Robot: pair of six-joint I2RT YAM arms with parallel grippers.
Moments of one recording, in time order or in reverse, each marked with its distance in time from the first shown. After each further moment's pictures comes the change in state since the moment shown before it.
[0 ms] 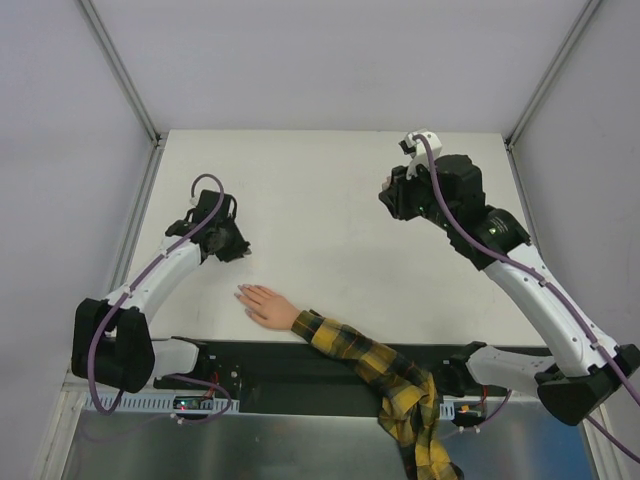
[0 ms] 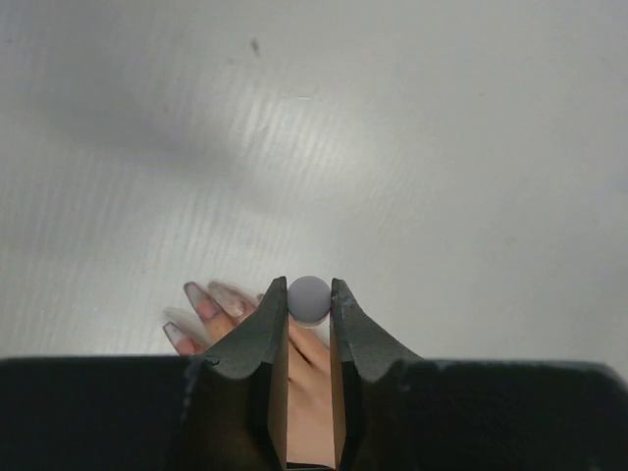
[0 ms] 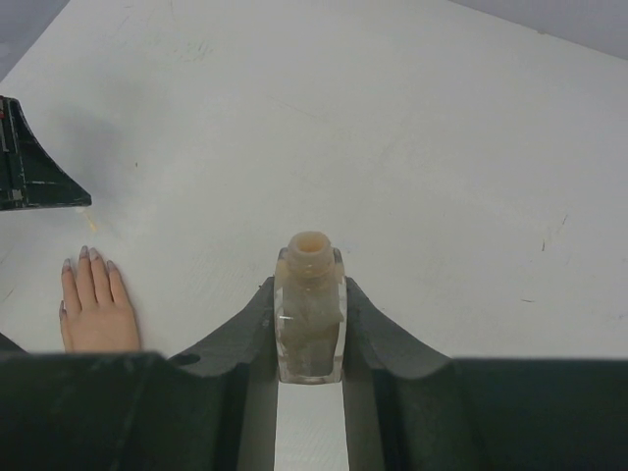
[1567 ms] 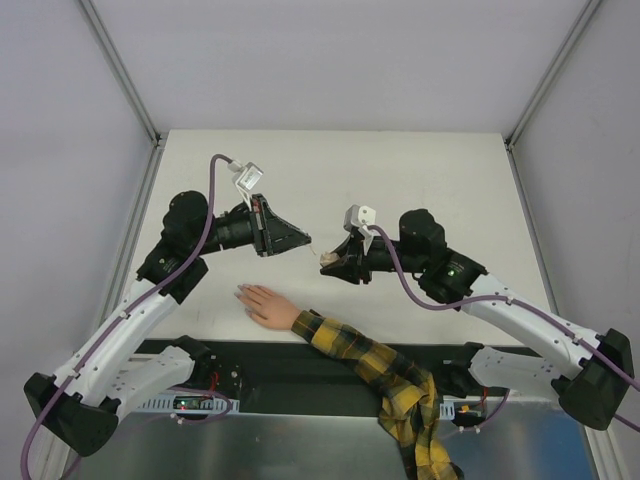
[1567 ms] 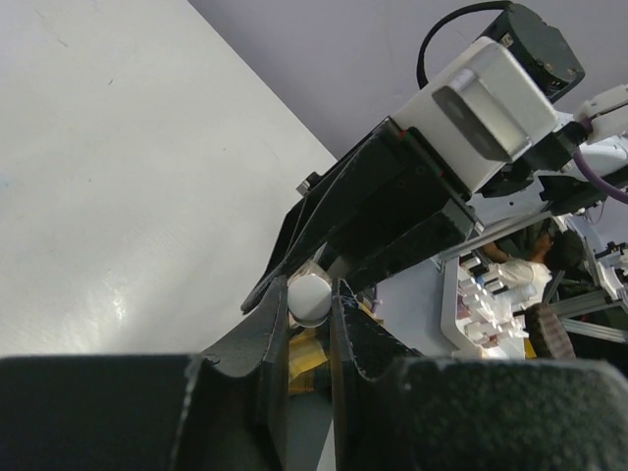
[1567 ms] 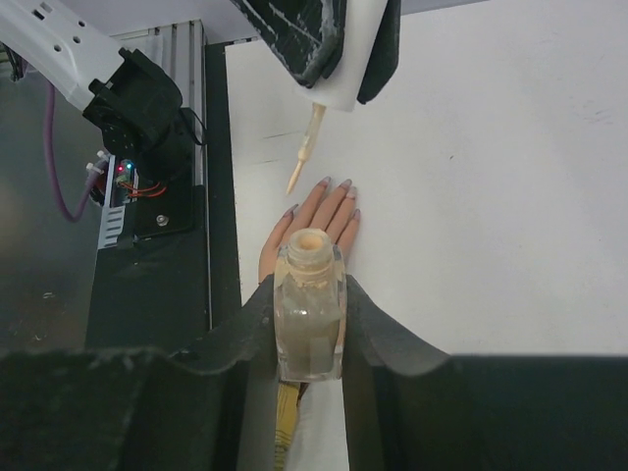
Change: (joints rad) left arm -0.257 -0.396 0.062 0.506 0.745 0.066; right arm 0.243 -0.106 -0.470 0.540 -0.621 -0.180
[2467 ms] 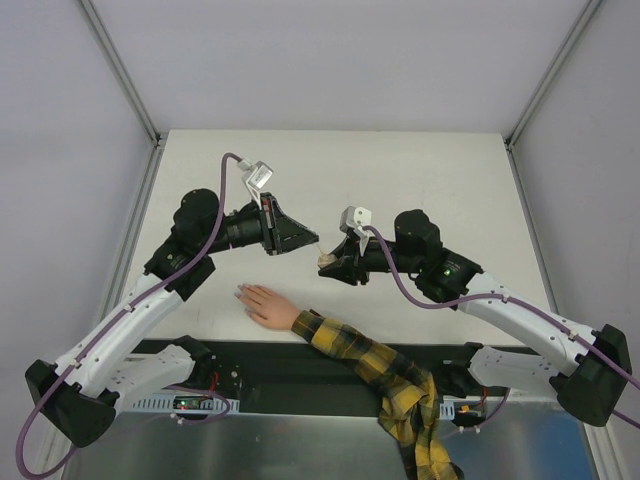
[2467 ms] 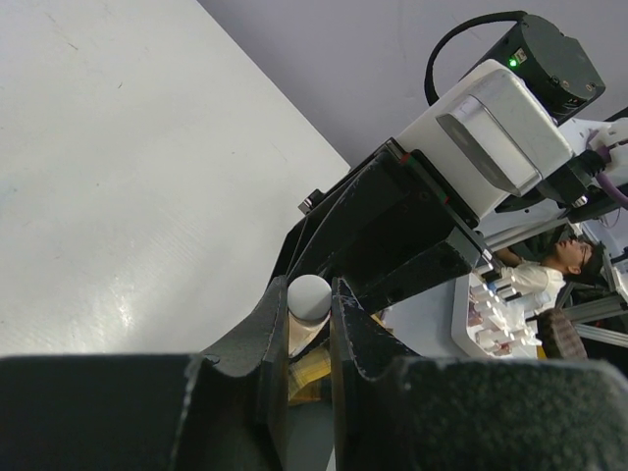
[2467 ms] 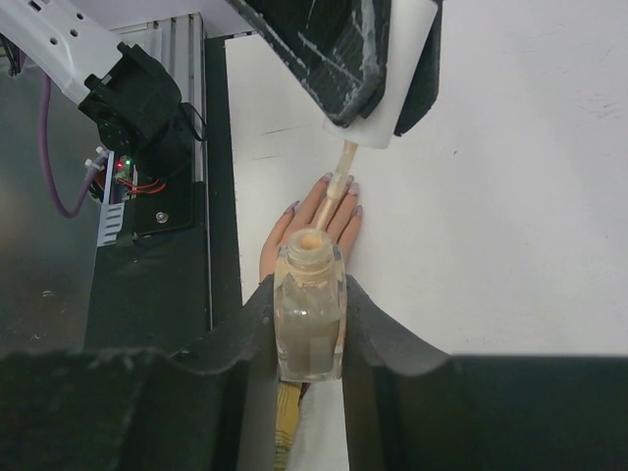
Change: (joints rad) left arm -0.071 0.051 0.028 0.000 -0.081 0.024; right arm 0.013 0.029 0.000 0.002 0.010 0.000
